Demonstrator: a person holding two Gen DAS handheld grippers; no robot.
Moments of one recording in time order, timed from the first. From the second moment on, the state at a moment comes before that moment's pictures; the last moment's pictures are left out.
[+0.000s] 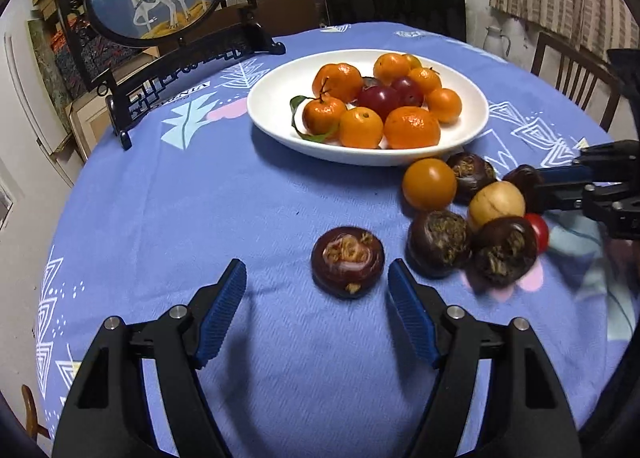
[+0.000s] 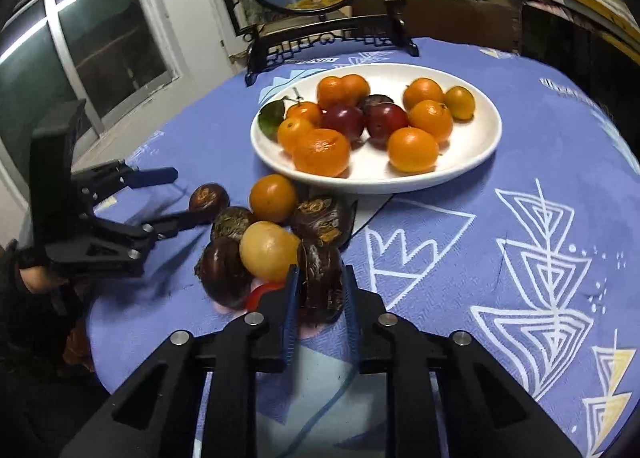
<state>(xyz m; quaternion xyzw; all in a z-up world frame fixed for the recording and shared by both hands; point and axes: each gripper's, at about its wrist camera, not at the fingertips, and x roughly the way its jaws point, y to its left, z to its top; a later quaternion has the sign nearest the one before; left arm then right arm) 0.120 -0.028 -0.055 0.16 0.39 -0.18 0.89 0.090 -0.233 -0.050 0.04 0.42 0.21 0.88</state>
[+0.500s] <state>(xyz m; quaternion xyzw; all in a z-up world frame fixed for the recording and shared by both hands) 0.121 -0.043 -0.053 0.16 0.40 -0.20 0.88 0.068 -0.267 -0.039 0.11 0.39 0.21 0.89</state>
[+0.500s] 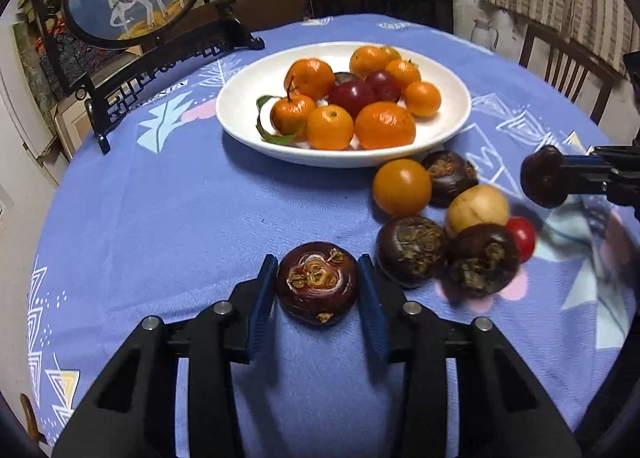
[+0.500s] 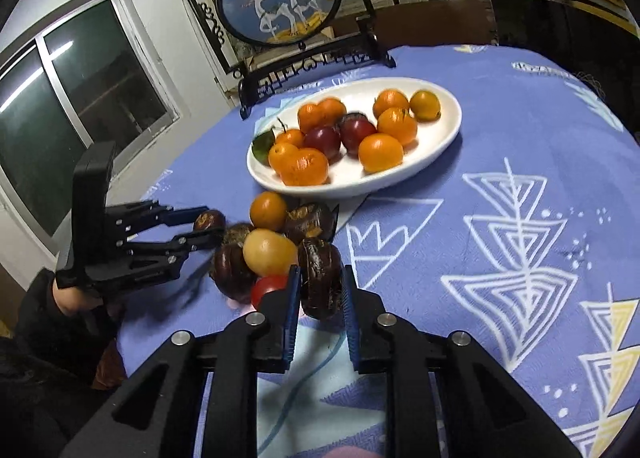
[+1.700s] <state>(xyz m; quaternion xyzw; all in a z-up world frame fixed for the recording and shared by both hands) 0.249 -0.069 0.001 0.08 0.36 -0.18 0.91 0.239 -0.262 0.016 0.13 0.37 0.19 0.90</state>
